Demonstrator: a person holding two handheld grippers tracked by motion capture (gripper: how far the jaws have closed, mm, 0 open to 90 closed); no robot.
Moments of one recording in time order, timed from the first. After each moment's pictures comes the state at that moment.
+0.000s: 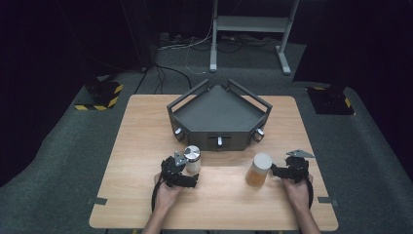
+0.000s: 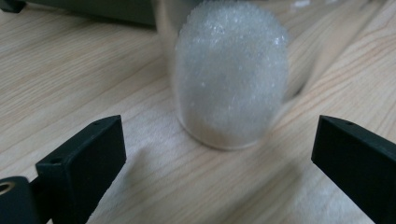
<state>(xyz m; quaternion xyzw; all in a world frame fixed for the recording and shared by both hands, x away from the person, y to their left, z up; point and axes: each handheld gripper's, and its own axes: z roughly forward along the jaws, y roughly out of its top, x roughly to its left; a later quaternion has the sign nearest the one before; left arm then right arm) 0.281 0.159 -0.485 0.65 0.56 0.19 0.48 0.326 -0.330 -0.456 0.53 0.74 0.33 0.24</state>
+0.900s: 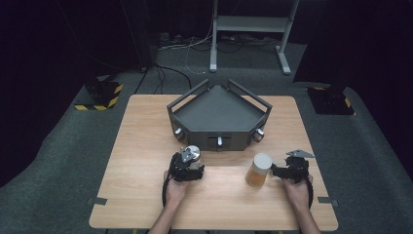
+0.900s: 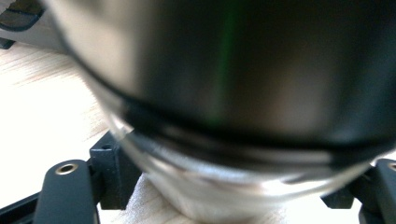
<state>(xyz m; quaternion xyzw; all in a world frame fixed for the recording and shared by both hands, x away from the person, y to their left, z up) 0.291 0.137 -0.490 0.64 0.56 0.21 0.49 0.326 -0.330 -0.456 0.53 0.74 0.33 0.24</state>
